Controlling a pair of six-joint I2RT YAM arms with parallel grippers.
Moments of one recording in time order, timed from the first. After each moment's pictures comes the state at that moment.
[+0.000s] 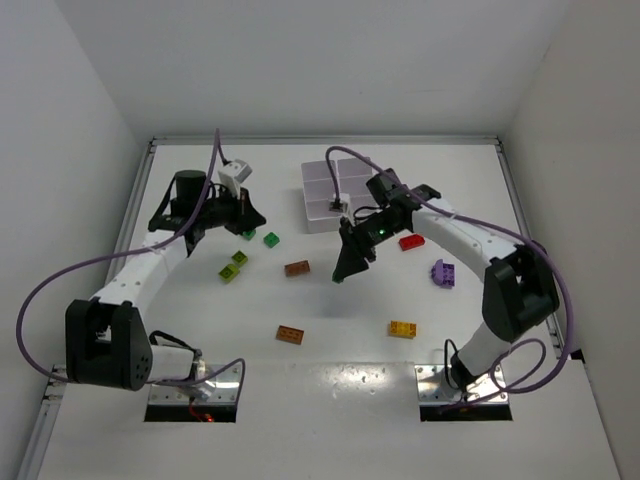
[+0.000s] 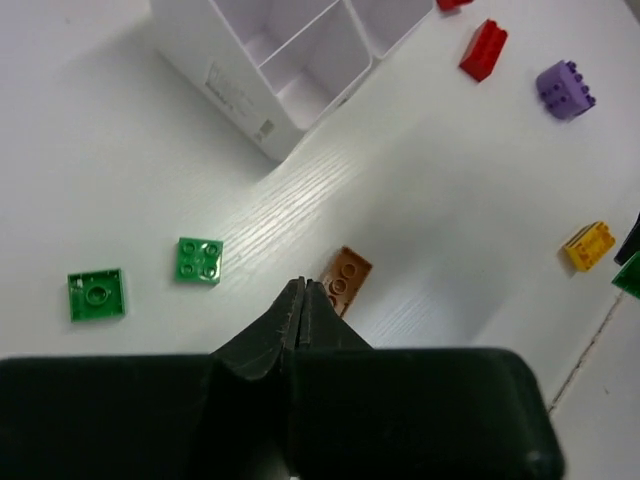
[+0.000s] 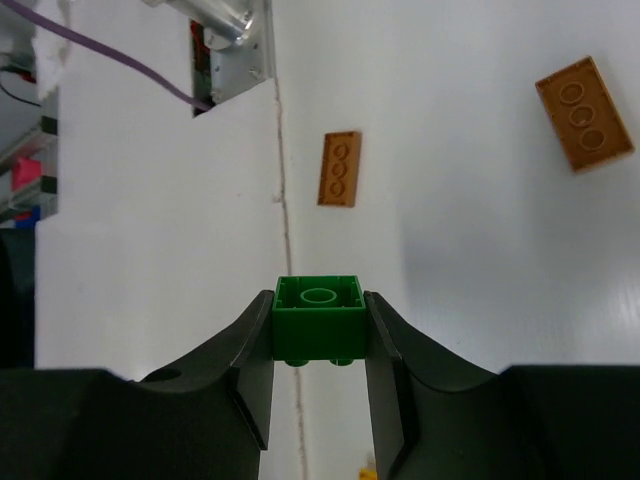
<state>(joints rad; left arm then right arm) -0.11 1.31 0.94 -0.20 0.69 0.03 0.48 1.64 1.23 -0.80 -1.04 -0.46</state>
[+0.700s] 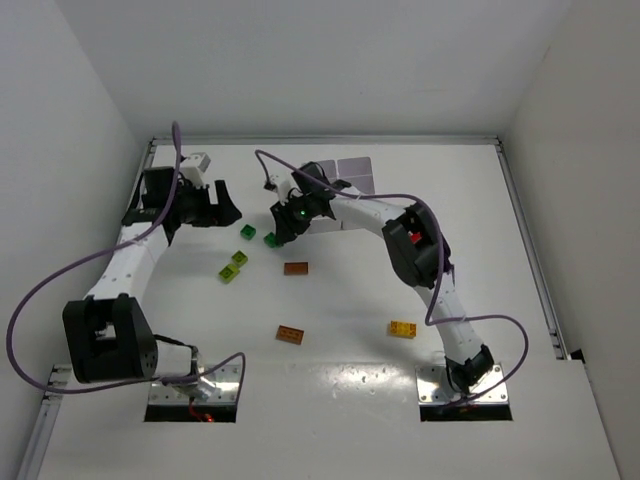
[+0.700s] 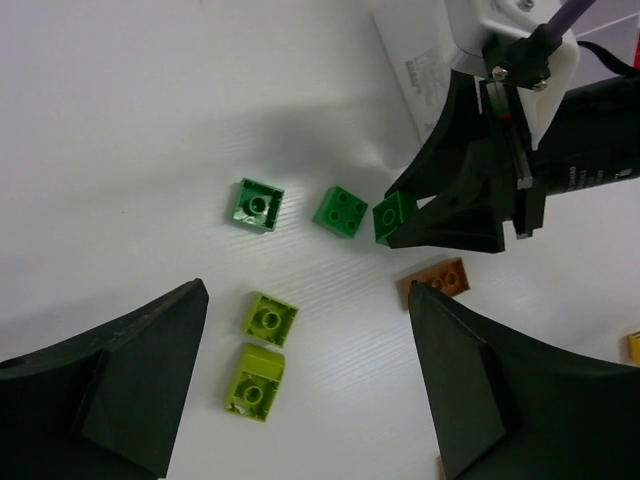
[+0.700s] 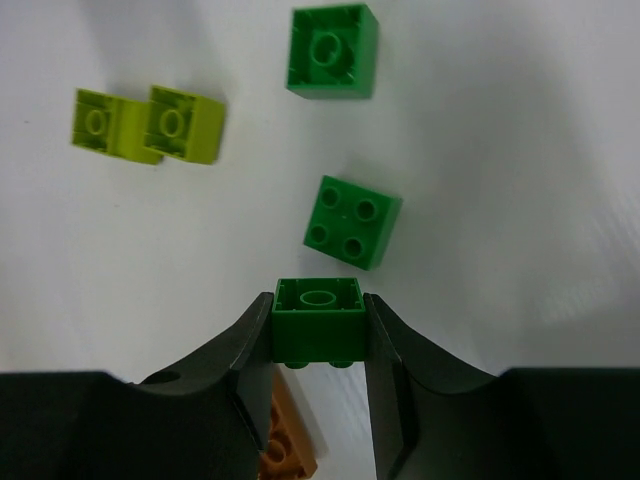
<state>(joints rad) 0.10 1.31 0.98 -0.33 0.52 -0.07 0.66 2.36 1.86 -0.37 -0.58 -0.10</state>
